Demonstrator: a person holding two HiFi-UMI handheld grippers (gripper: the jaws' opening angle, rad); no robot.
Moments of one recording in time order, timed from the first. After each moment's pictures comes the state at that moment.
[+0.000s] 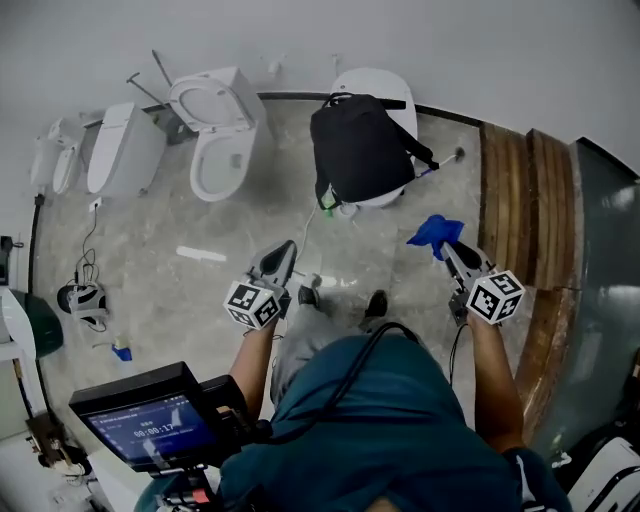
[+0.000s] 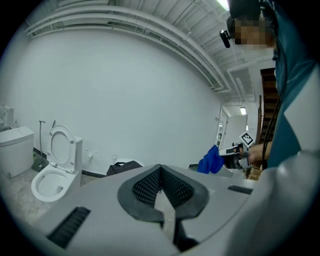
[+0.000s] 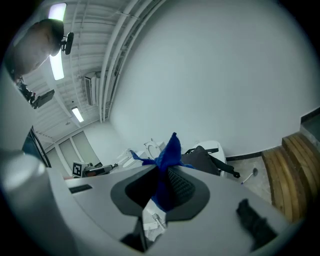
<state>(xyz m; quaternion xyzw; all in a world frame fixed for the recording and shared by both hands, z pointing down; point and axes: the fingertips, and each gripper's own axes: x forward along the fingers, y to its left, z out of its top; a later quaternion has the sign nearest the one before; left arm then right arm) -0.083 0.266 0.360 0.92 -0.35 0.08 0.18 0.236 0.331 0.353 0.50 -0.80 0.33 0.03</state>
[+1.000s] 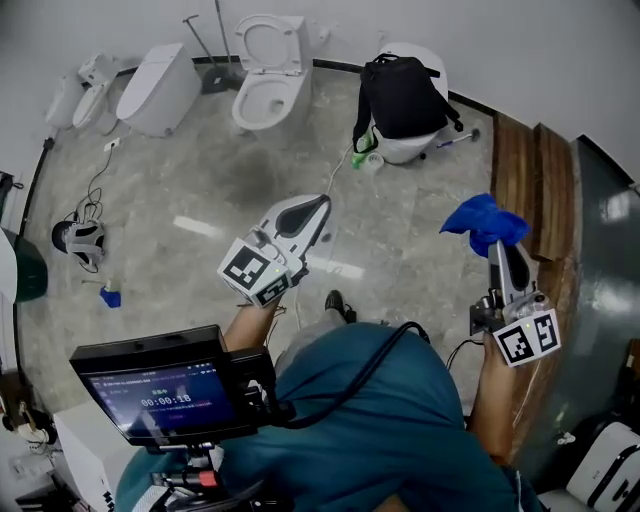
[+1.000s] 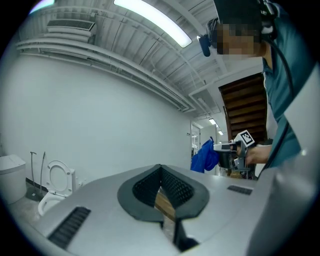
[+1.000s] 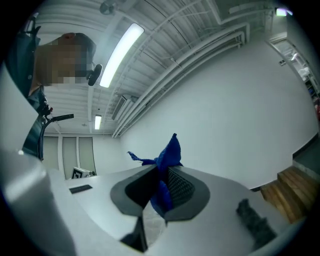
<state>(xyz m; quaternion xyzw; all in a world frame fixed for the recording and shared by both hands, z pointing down) -0.219 0.539 0.180 0.96 -0.27 -0.01 0.06 0.041 0.626 0.140 0.57 -0.81 0.11 -0.08</state>
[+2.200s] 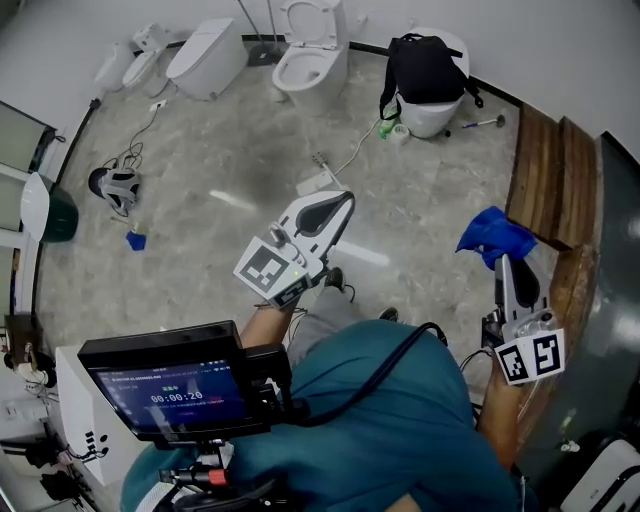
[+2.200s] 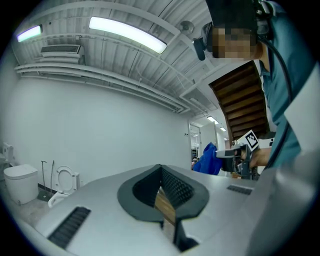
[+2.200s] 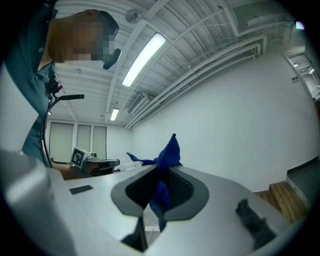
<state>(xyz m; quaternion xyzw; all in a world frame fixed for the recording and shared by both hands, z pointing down) -0.165 0.792 0.129 0.95 -0.31 -0.02 0.03 0.069 0.867 0.129 0.53 -0.84 0.06 -0.02</state>
